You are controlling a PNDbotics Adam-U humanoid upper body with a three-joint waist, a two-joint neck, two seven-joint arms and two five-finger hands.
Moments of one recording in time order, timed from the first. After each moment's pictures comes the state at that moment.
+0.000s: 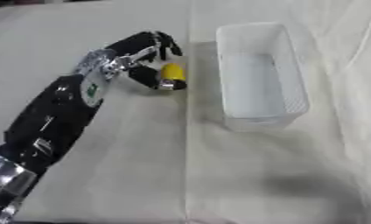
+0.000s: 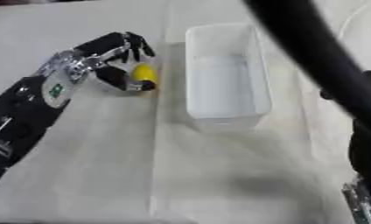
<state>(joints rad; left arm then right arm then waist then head) -0.90 0.46 -0.29 -0.98 -0.71 -0.44 -0.13 -0.16 -0.35 0.16 -1.99 0.04 -0.89 0.02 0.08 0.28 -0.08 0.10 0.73</state>
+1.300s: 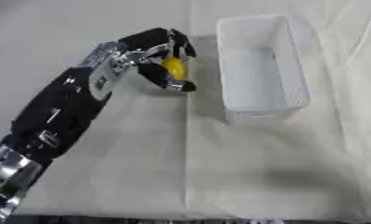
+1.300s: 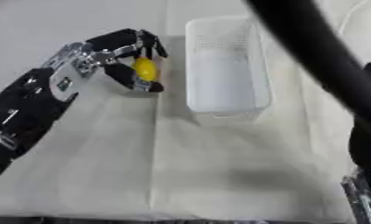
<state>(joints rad) -0.91 0.46 -0.35 -1.03 -0.66 -0.47 -0.19 -0.16 -0.35 0.17 -1.99 0.04 -0.88 0.02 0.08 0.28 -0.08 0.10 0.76</state>
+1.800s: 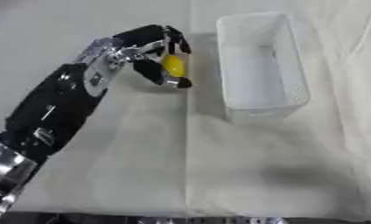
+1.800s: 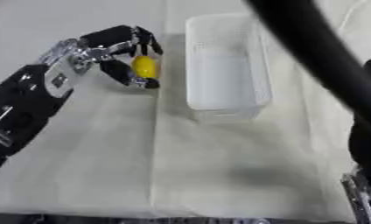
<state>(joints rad) -0.91 0.47 -0.34 -1.02 -0.67 -0.46 -0.20 -0.16 -0.35 0.17 -1.99 0.04 -0.88 0.02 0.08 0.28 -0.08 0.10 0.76</state>
